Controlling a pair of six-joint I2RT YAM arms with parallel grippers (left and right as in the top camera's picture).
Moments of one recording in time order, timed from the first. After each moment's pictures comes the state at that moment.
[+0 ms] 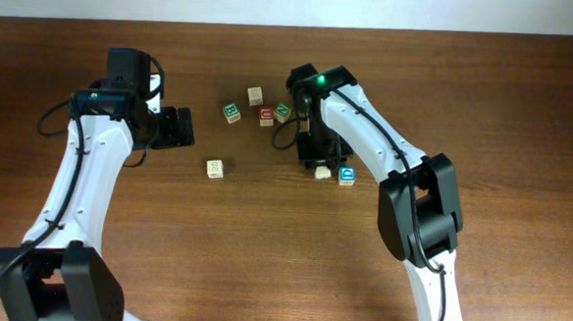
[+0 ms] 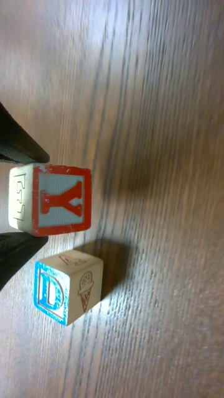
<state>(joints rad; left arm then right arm) 0.02 1.68 1.42 -0.96 -0.01 -0.15 0.49 2.33 2.00 -1.38 -0.01 0.35</state>
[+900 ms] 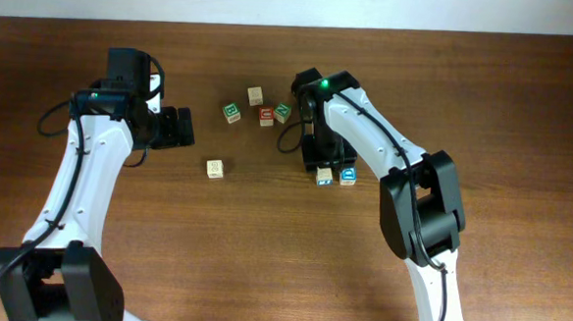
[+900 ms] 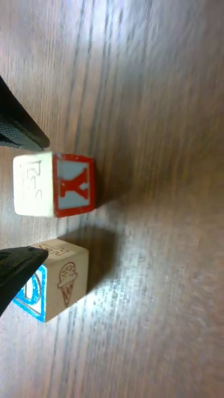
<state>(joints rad) 0.02 1.68 1.42 -0.96 -0.01 -0.15 0.47 2.33 1.96 -1.32 0.01 0.34</state>
